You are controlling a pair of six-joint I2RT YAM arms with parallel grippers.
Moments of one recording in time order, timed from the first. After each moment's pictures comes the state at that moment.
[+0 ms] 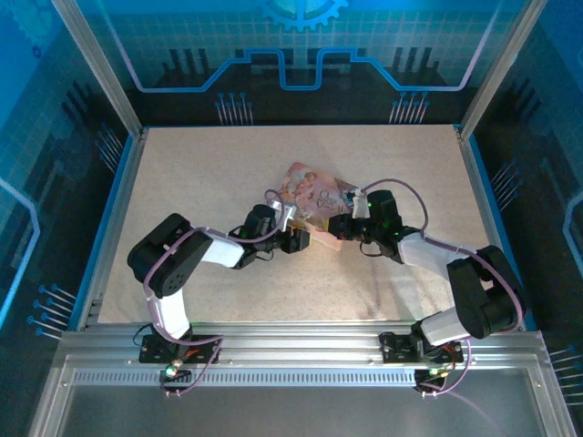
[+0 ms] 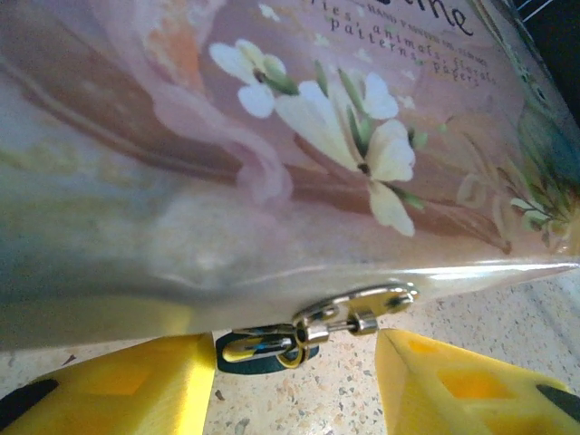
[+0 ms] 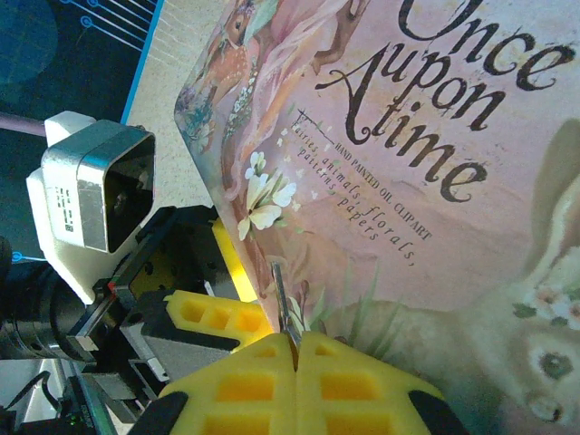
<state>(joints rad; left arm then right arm) -0.58 1.83 0.69 0.59 0.37 -0.43 0.38 1.45 0.63 0.19 -0.54 0.58</state>
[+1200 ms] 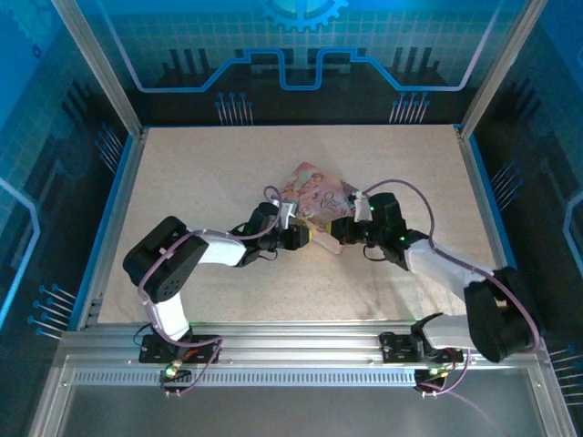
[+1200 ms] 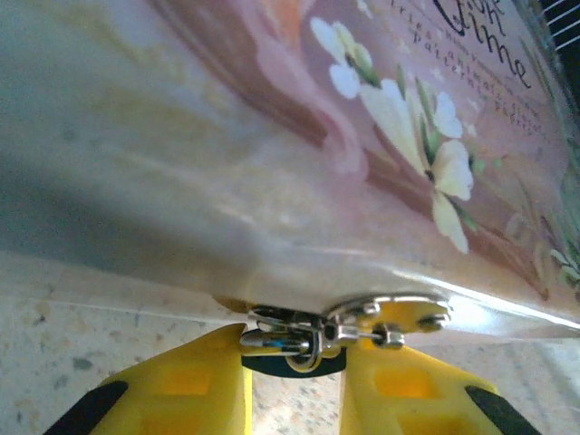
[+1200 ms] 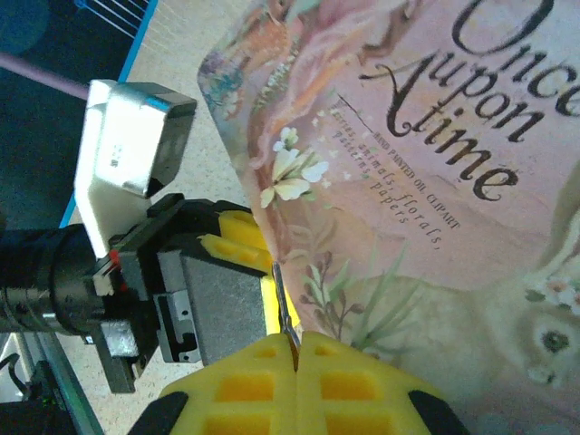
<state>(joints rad) -0.61 1.77 0.73 0.44 0.32 -0.63 0.42 1.27 0.61 0.05 -0.45 0.49</state>
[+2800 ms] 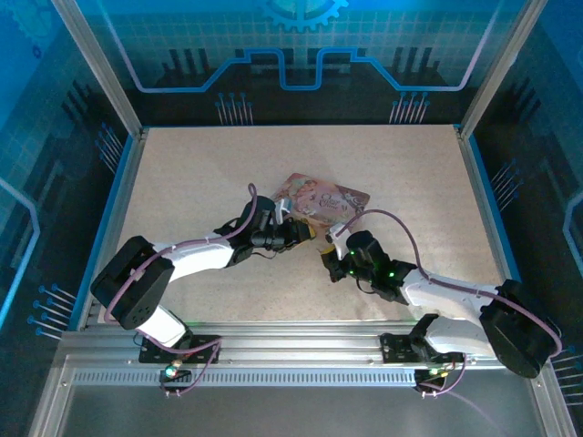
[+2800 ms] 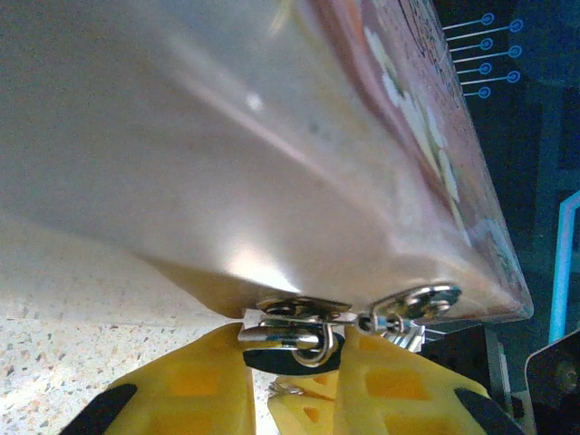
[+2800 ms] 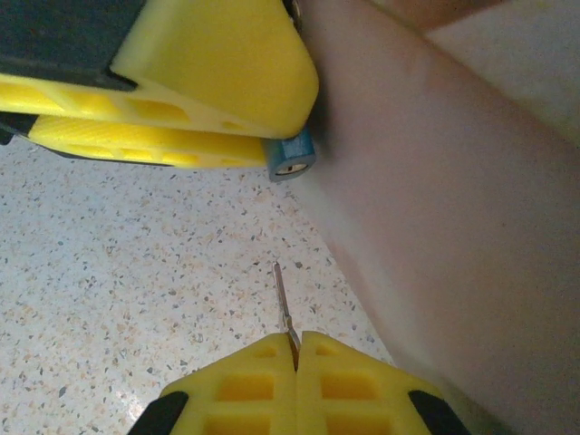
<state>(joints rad) -0.63 1.56 0.75 0.24 0.46 -1.06 0.76 1.18 0.42 0.13 -0.02 0.21</state>
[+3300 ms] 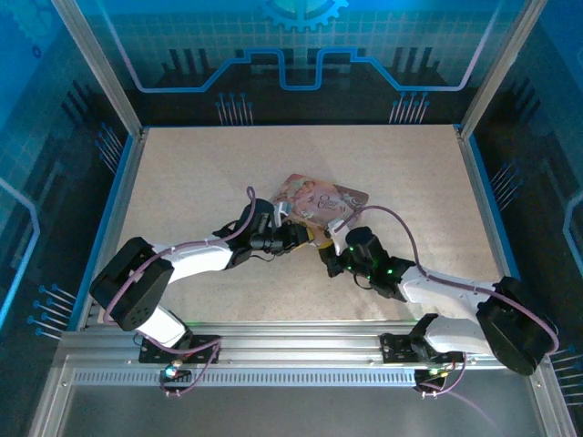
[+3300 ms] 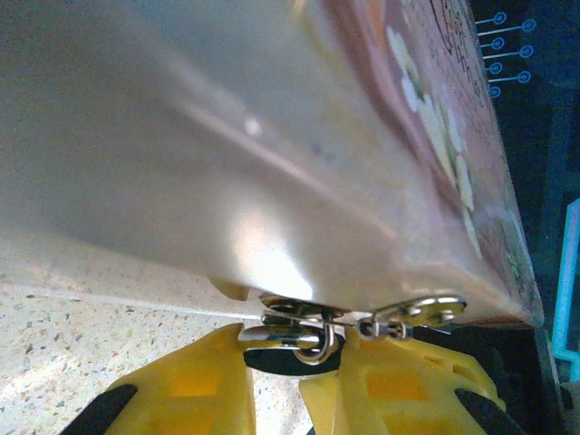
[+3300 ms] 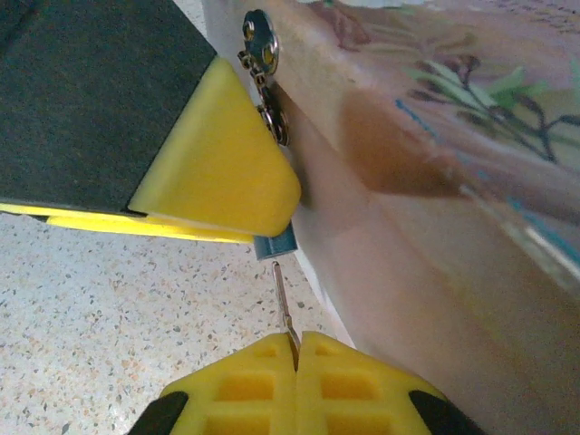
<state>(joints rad) -0.63 1.55 0.72 0.25 0.45 -1.08 0.75 1.20 0.45 0.17 -0.03 0.19</state>
